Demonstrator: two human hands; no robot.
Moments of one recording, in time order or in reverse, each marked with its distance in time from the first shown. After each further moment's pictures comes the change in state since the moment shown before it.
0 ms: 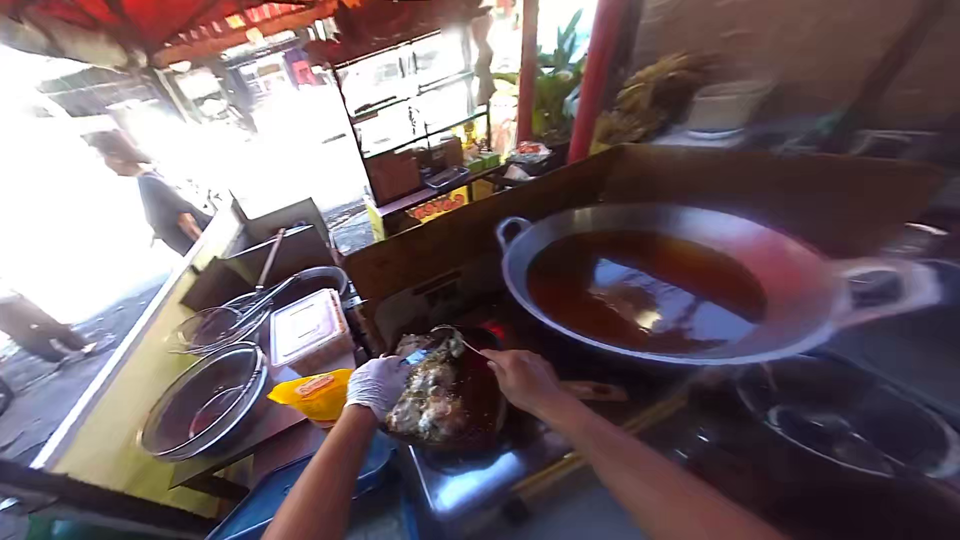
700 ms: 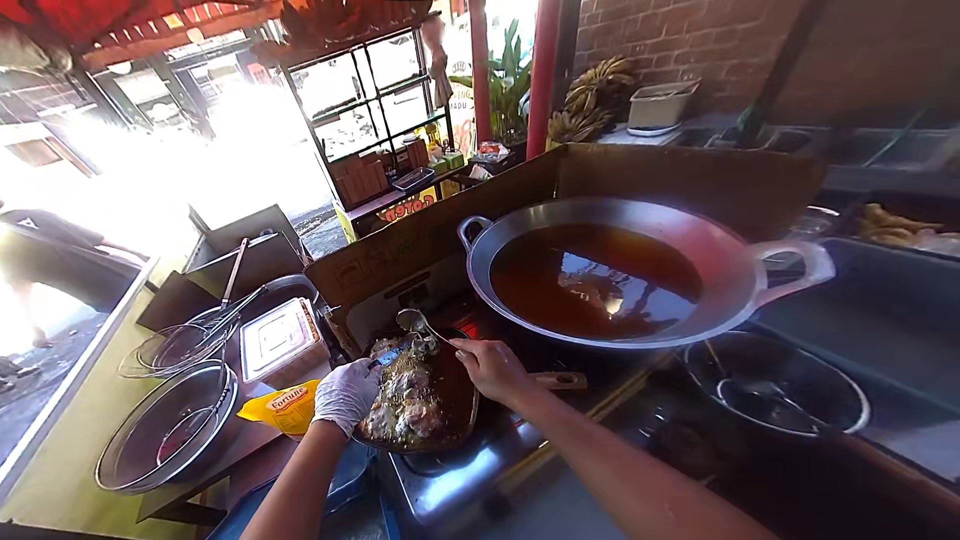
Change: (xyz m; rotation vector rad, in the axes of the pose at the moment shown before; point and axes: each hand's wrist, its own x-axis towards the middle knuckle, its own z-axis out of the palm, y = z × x) left_hand -0.012 0.009 -0.010 0.015 0.086 -0.027; right_hand -0.004 -0.006 -0.017 0.257 0.108 0.007
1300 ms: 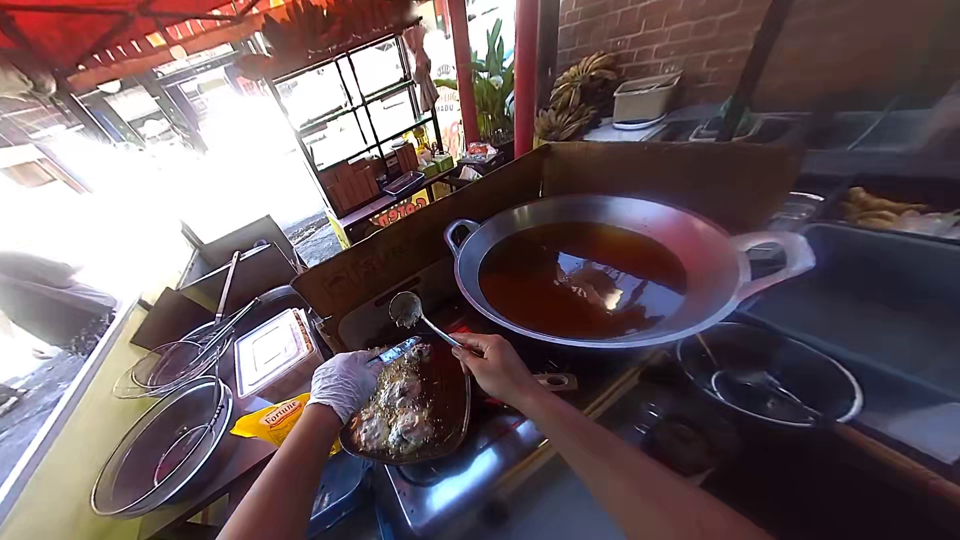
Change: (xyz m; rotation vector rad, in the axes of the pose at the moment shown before) left_hand 0.020 0.032 -0.034 0.106 -0.082 0.065; right_hand -0.008 0.002 -0.024 0.483 0.078 0.069
